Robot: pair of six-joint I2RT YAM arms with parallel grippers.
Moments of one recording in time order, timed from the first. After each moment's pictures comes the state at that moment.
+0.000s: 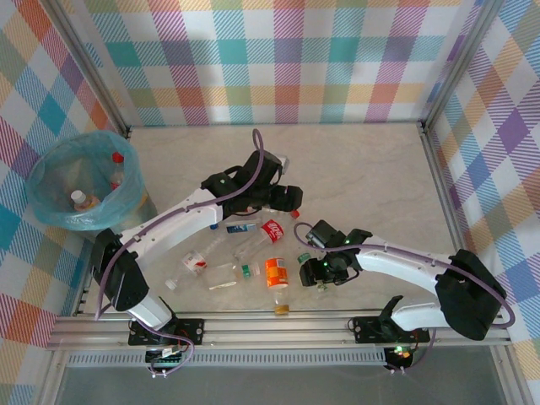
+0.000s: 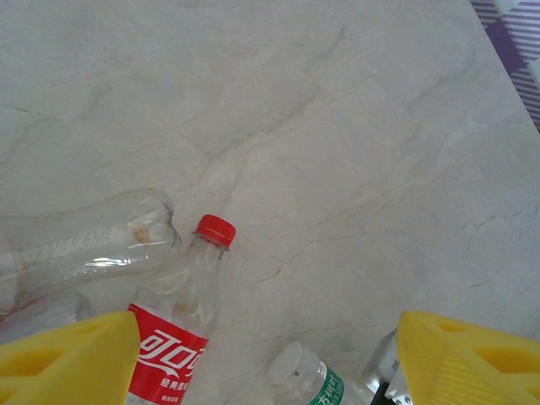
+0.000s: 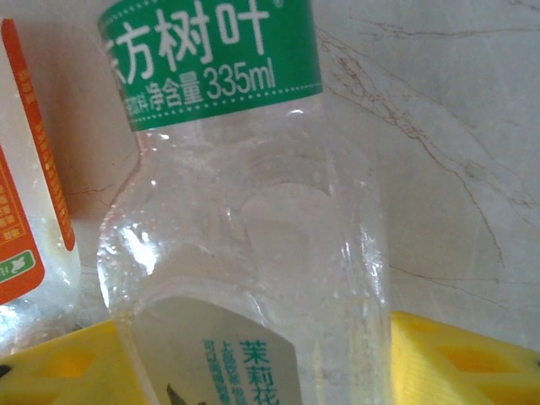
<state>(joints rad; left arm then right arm) -0.80 1.59 1.44 -0.65 0.00 -0.48 0.84 1.30 0.68 -0.72 -0.20 0.62</state>
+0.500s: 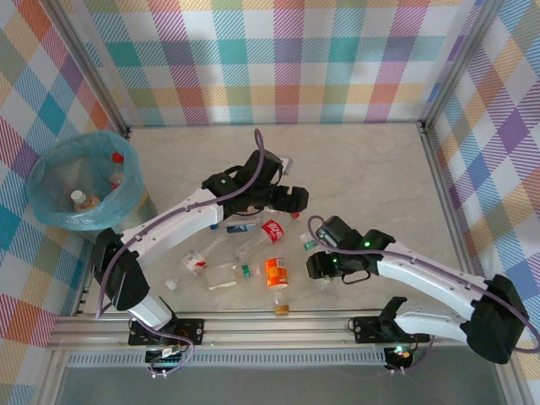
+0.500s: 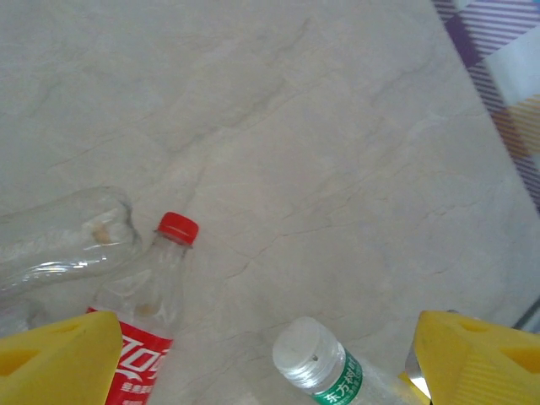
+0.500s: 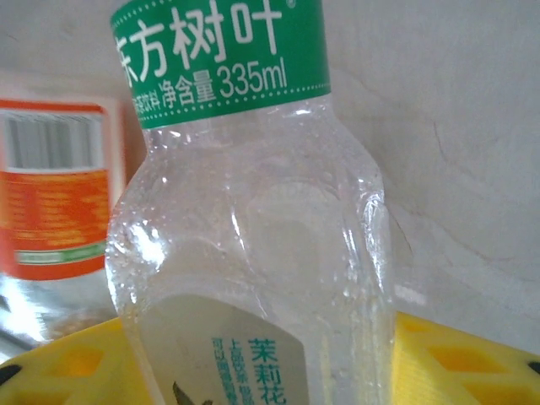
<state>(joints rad) -0.80 1.58 1.44 -0.62 0.09 -0.49 0.84 1.07 0.73 -0.81 -0.09 0.59</state>
